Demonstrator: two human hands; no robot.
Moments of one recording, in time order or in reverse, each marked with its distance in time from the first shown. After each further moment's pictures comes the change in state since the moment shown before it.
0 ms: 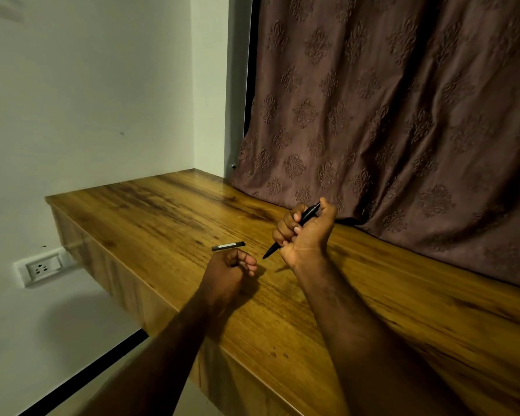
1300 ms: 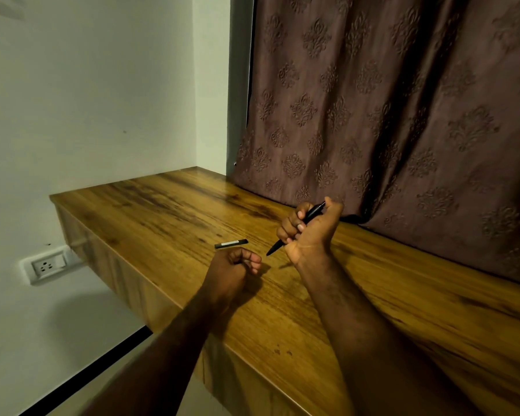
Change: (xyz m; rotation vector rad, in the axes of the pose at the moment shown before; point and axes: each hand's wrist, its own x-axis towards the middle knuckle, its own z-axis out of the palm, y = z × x) left_hand -0.008 0.008 0.007 -0.128 -0.039 -0.051; right_hand 0.002 0.000 0.000 -0.003 0.023 -0.036
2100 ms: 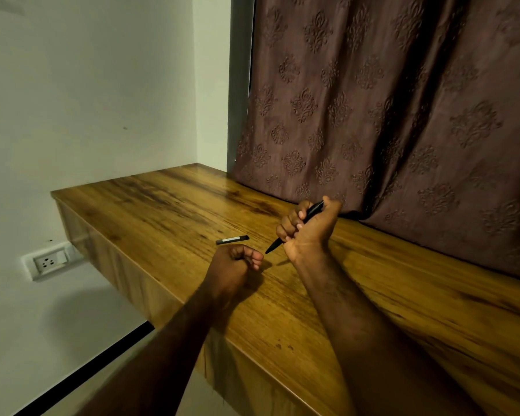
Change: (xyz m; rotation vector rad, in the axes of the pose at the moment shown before) left_hand 0.011 -0.008 -0.008 0.124 0.058 0.020; right_hand -0.001 0.006 0.000 -0.011 0.015 -0.015
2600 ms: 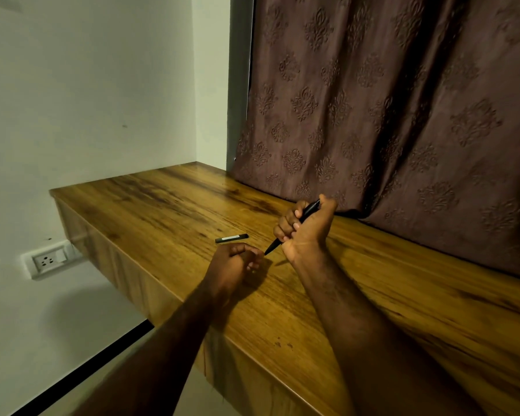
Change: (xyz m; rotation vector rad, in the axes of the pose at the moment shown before) left_hand -0.013 0.013 0.010 -0.082 -0.070 -0.014; right_hand -0.001 0.002 0.000 -0.025 0.012 0.035
